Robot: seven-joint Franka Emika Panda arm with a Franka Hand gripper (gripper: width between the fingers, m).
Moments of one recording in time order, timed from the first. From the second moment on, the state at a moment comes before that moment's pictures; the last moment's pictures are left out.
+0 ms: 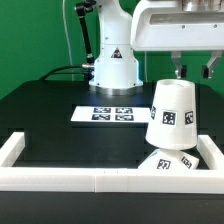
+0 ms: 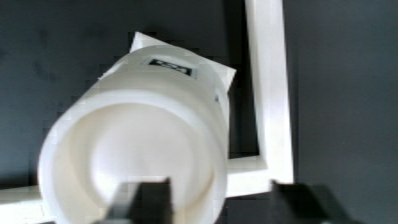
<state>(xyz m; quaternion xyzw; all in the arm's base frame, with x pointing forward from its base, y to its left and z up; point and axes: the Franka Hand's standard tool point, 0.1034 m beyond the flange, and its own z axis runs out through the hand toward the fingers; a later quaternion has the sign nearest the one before) 0.595 0.101 0.164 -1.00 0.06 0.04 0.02</state>
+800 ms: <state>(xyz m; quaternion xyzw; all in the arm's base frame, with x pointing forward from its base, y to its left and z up) 0.578 0.105 0.198 -1.00 0.10 0.02 0.01</state>
